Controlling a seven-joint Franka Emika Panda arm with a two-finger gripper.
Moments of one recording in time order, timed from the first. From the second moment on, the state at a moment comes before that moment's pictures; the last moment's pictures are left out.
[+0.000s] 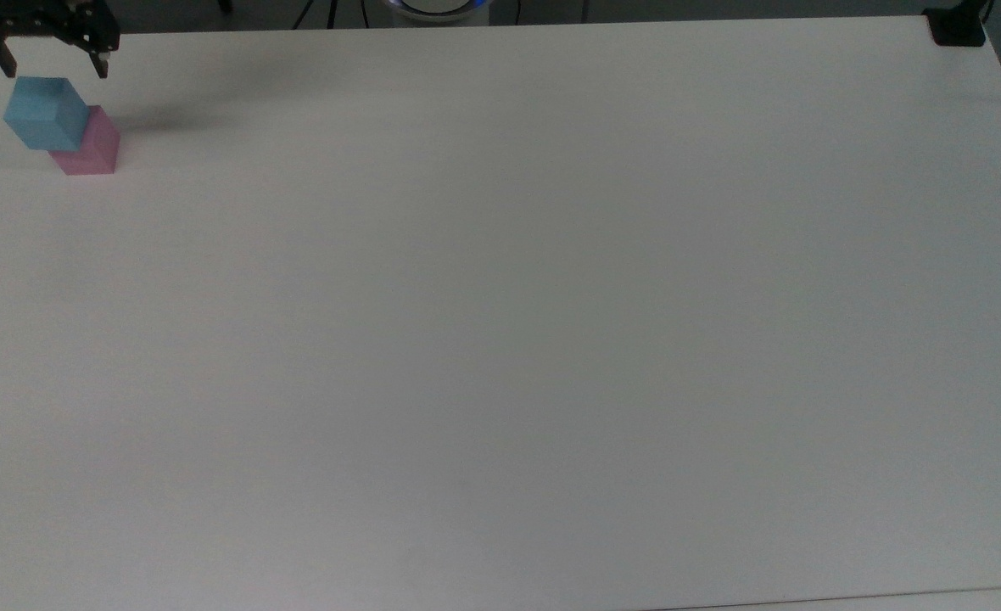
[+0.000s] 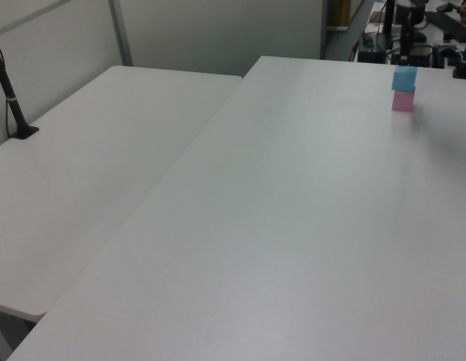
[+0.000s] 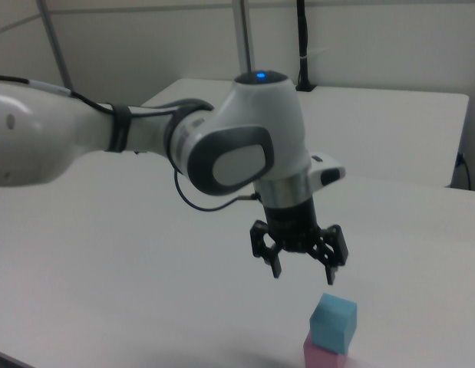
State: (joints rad) arm -0.36 0.11 -0.26 -1.87 -0.09 2.06 -0.72
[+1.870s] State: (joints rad) arm -0.34 0.23 -0.29 -1.78 0.10 2.13 -0.68
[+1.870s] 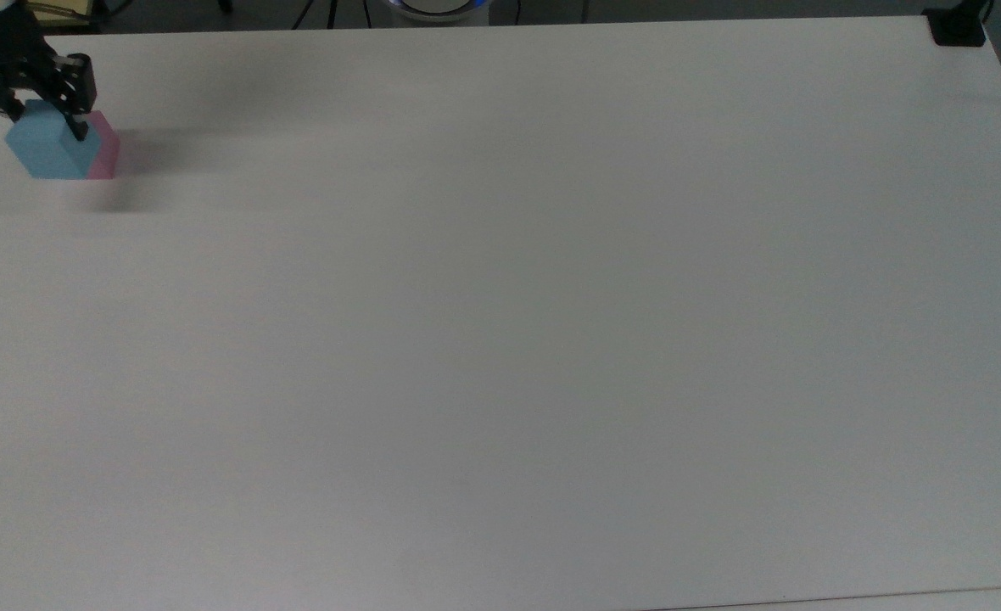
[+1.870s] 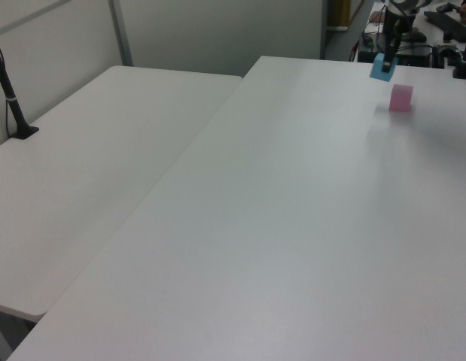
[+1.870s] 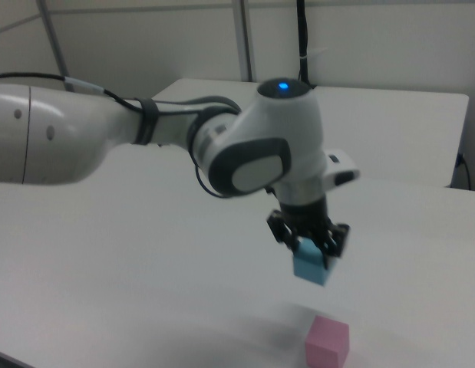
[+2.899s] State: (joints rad) arm -0.17 0.33 -0.09 -1.80 0.07 2.17 -0.25
